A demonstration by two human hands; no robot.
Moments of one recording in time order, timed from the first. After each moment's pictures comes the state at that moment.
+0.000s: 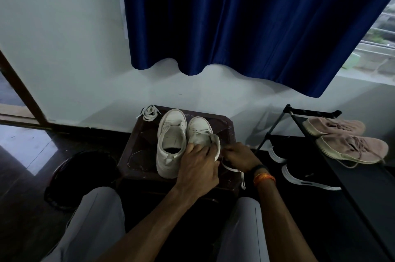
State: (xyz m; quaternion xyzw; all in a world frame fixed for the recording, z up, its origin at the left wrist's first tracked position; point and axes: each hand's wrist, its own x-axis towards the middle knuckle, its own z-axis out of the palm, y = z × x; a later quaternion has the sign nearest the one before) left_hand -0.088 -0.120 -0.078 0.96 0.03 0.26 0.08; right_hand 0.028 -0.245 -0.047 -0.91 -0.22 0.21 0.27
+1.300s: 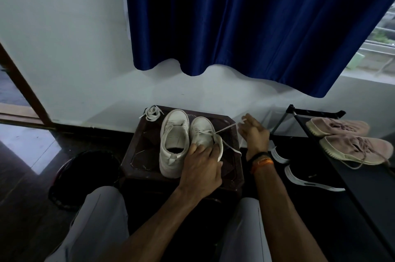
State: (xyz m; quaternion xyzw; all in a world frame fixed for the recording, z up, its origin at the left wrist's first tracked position) left_hand -0.088 -0.120 -0.081 0.96 0.04 0.26 0.08; right_hand 0.057 -0.230 -0.041 -0.64 0.07 0.03 0.77
